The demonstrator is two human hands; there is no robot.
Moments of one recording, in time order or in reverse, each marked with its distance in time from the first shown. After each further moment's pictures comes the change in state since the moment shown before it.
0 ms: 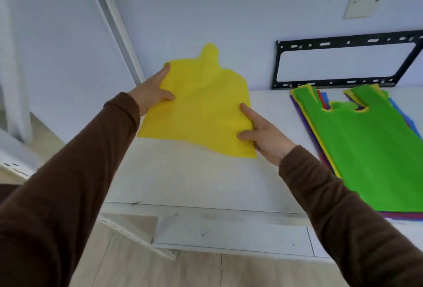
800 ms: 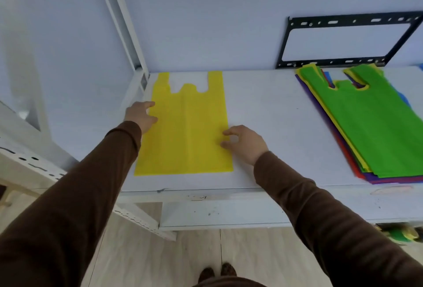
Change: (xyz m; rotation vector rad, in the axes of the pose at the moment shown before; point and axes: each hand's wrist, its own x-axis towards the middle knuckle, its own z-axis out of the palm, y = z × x) left_hand -0.023 -0.144 -0.026 0.491 0.129 -0.194; right_hand 0.019 0.065 0.099 -0.897 0.280 0.144
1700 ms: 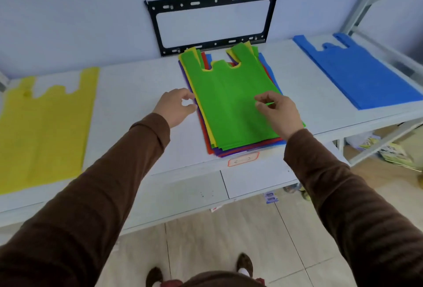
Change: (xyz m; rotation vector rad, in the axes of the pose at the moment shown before) left_hand -0.126 0.376 0.229 -0.054 -0.176 0.528; right_hand -0.096 0.312 -0.276 0.141 0.554 0.021
